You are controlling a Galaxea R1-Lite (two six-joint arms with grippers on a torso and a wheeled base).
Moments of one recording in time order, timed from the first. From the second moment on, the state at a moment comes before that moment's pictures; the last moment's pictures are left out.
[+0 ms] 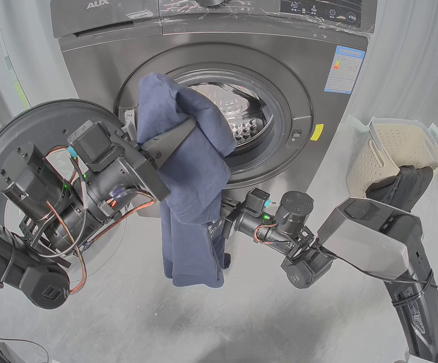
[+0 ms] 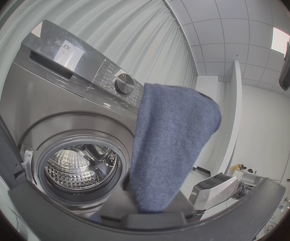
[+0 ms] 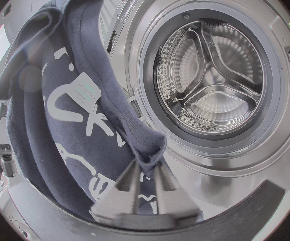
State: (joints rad) left arm -0.55 1.73 -0.63 -1.55 -0.30 -0.20; right arm 0.59 2.57 -1.30 -1.47 0.38 0.13
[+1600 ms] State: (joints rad) left arm -0.39 1.70 -0.44 -1.55 -0.28 -0.28; right arm 0.45 1.85 -0.59 -1.53 0.17 0.11
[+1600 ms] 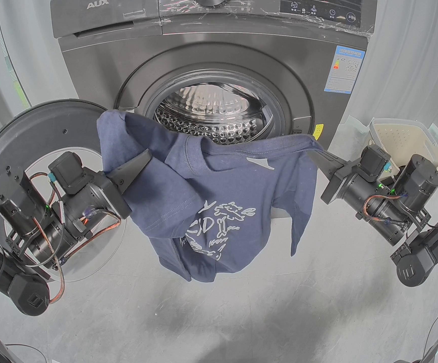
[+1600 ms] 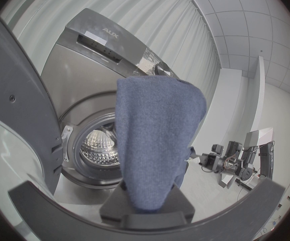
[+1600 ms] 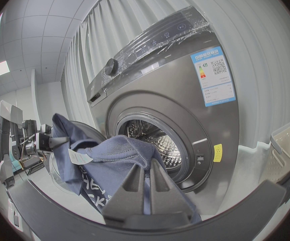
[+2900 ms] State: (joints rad) left arm -0.40 1.85 -0.30 -1.55 -0.28 -0.27; right arm 0.53 1.81 -0.66 -1.52 0.13 0.12
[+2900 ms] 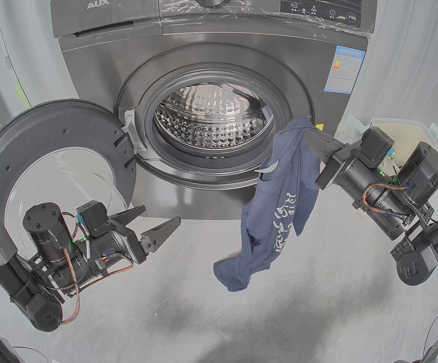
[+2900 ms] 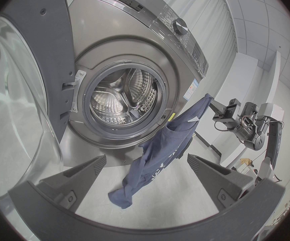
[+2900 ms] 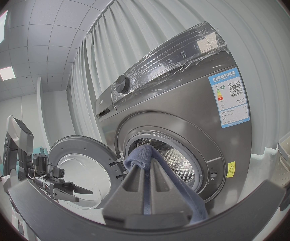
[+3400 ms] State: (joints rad) left arm -0.42 2.02 -0.49 -1.55 -0.26 -0.22; right arm 0.55 1.78 -0.64 -1.52 0.15 0.12
